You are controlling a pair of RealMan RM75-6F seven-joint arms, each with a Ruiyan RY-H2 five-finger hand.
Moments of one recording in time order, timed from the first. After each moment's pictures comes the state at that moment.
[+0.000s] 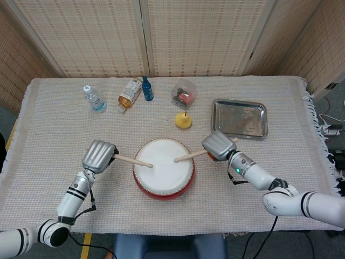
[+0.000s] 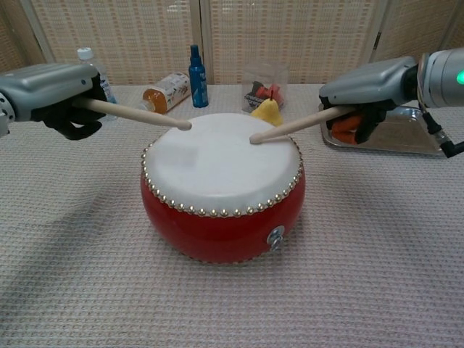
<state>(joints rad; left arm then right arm) -0.67 -1.38 -0.19 -1.64 1.18 1.10 0.40 1.00 -1.23 0.03 -1.55 -1.07 0.64 -0.37</state>
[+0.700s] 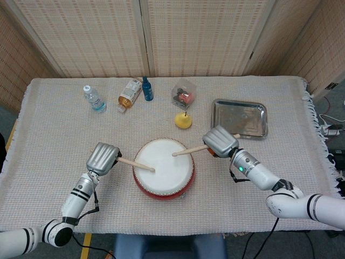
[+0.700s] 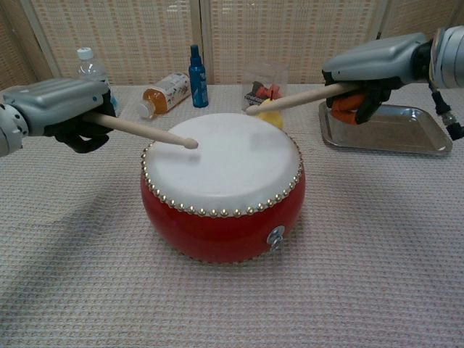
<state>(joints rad) -0.68 -1.43 -0.16 -1.60 1.18 1.10 0.44 0.97 -1.20 0.06 -1.59 -1.12 0.69 -0.33</state>
